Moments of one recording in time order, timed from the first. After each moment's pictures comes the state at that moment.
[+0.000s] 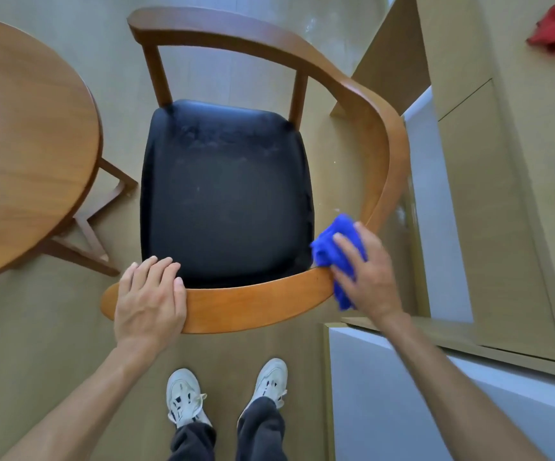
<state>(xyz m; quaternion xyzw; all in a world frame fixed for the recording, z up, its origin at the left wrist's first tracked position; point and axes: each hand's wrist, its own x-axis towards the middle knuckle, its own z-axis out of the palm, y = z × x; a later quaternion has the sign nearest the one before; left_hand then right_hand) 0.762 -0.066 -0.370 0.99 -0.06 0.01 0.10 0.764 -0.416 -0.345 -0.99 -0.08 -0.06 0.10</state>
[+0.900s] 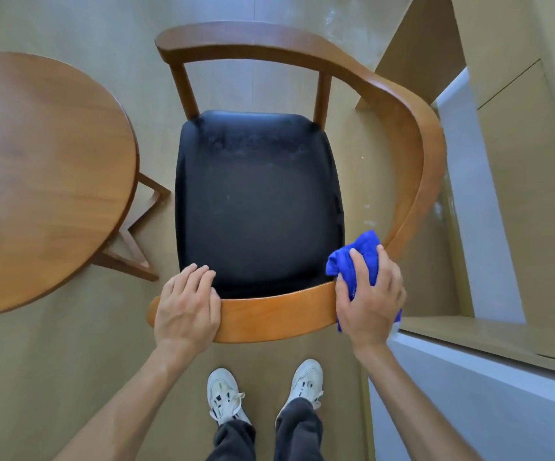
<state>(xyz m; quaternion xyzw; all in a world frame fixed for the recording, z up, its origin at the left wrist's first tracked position) 0.774 -0.058 -0.357 0.99 -0.09 -0.04 0.08 0.745 -0.330 -0.361 -0.98 0.16 -0.11 0.09</state>
